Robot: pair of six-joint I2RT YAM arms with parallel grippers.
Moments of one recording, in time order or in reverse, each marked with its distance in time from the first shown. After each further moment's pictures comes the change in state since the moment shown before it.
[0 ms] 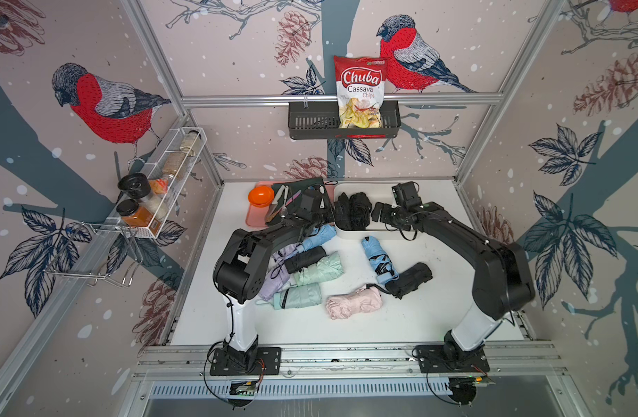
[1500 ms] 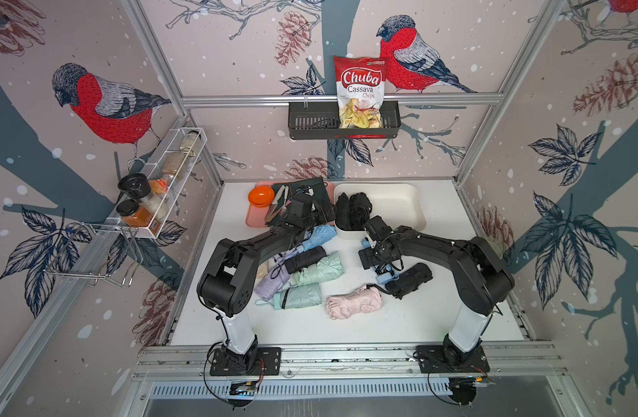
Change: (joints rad) left arm 0.028 -0.124 -0.143 0.063 -0.027 -0.042; right arm 0.234 0.171 -0.127 -0.099 0.096 -0.313
